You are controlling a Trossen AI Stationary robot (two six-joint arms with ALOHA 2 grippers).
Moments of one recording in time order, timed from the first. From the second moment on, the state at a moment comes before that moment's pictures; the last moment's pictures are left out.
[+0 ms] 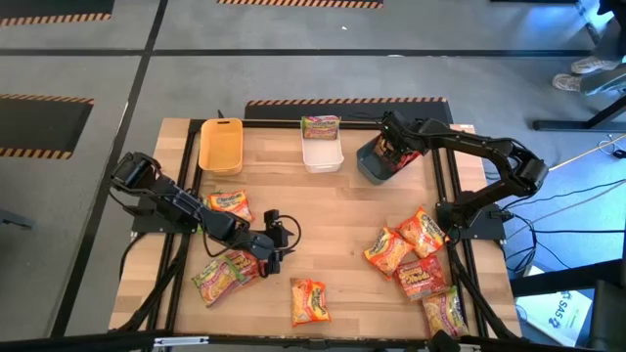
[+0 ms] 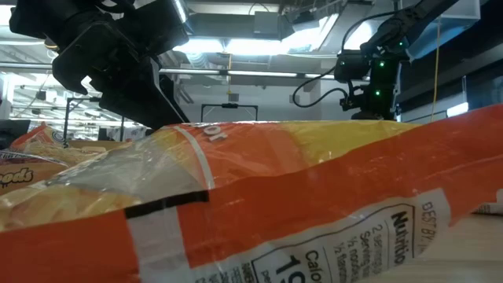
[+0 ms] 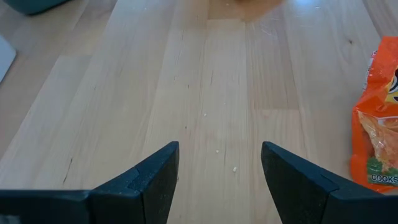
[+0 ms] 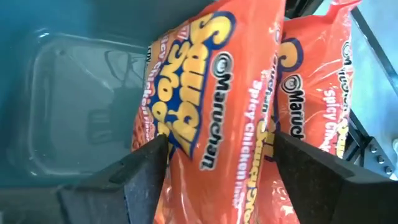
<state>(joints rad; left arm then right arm) -0.42 1.57 0.70 0.12 -0.44 -0.29 -0.70 1.44 0.93 -0.73 0.29 -0.03</state>
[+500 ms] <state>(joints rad) -0.42 1.57 0.70 0.14 -0.44 -0.28 -0.60 1.35 1.14 -1.05 0.23 0.09</state>
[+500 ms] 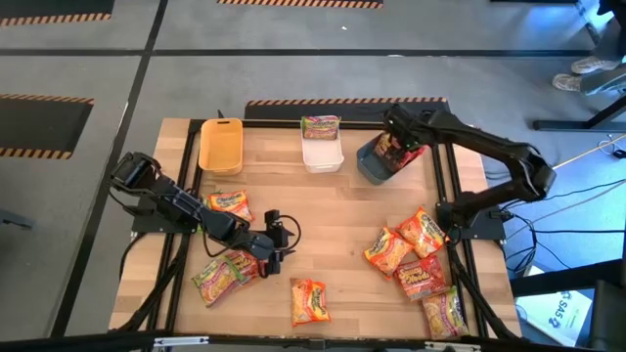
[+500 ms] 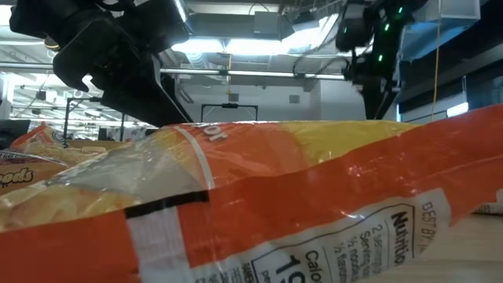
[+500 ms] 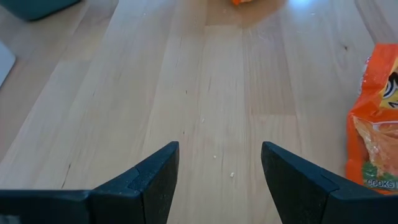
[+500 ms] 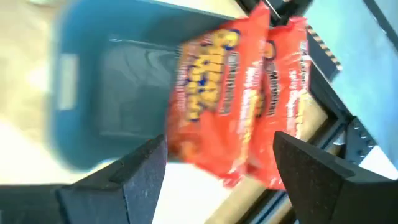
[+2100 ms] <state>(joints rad) -0.58 1.57 0.70 0.31 -0.47 -0.64 0.76 1.61 0.84 -0.29 0.10 1.30</state>
